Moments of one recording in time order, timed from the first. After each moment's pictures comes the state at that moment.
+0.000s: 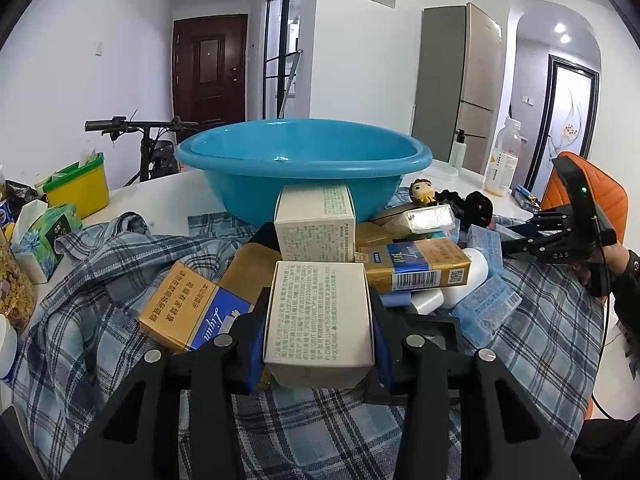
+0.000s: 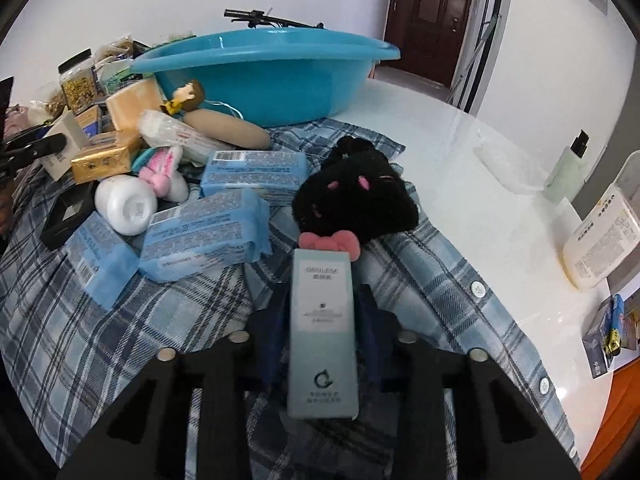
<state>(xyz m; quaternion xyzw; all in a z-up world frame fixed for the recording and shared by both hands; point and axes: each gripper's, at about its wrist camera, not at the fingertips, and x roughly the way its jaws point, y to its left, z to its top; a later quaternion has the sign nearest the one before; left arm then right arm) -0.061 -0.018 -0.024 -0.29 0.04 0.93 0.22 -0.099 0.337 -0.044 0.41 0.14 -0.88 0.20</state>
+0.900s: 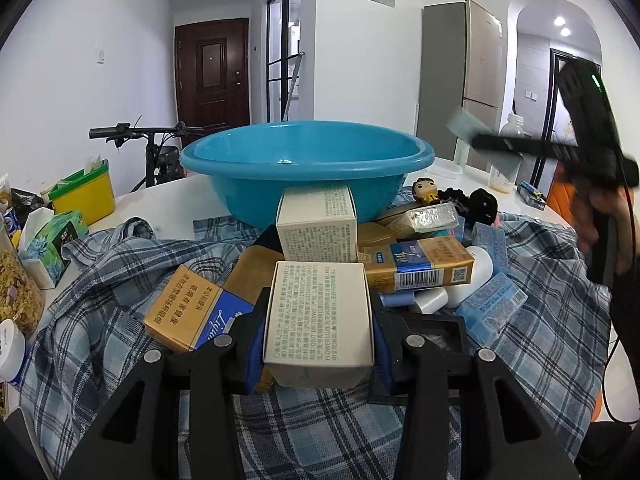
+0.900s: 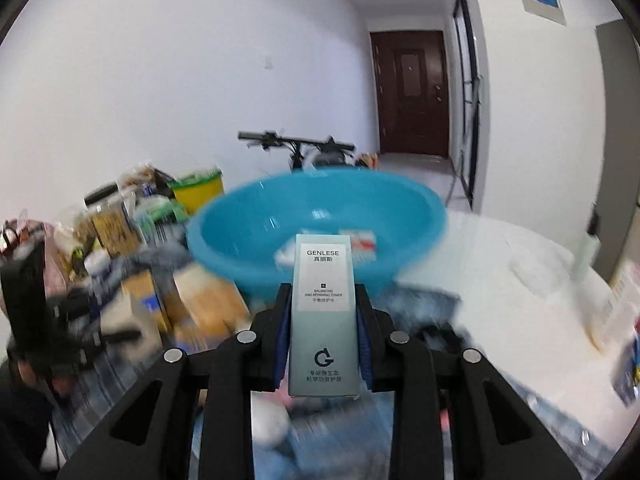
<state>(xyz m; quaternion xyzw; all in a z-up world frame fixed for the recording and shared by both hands) -0.060 -0.016 -0.022 -0.29 0.05 0.93 0.21 -0.117 0.251 0.049 0.25 0.01 -0.94 0.23</state>
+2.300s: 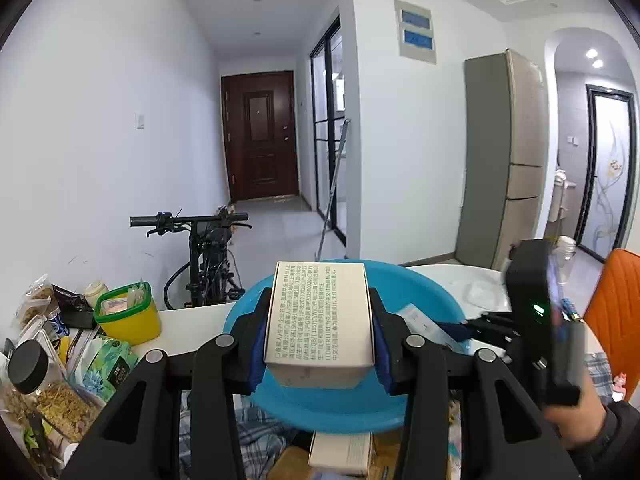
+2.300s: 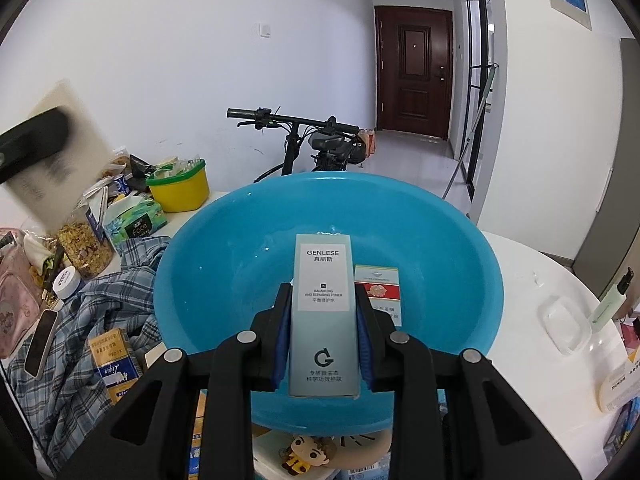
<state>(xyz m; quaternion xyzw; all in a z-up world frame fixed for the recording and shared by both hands) -0.153 0.029 0.145 -0.20 0.04 0.97 0.12 -0.208 0.182 0.064 0.31 0.05 -0.93 0.21</state>
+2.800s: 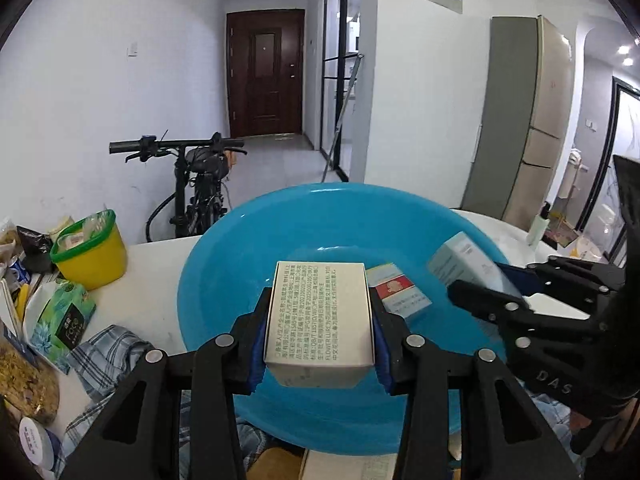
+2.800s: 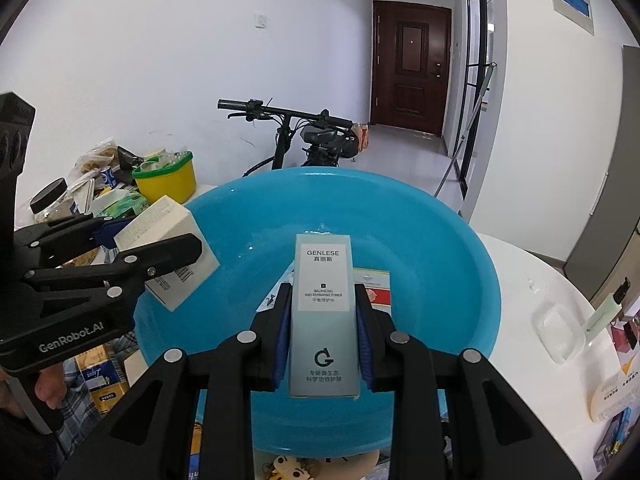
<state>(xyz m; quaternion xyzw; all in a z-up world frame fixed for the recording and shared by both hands) -0.231 0.034 0.056 -0.31 0.02 0.94 0.11 -0.225 0.178 0.059 0.32 0.07 -0.93 0.19</state>
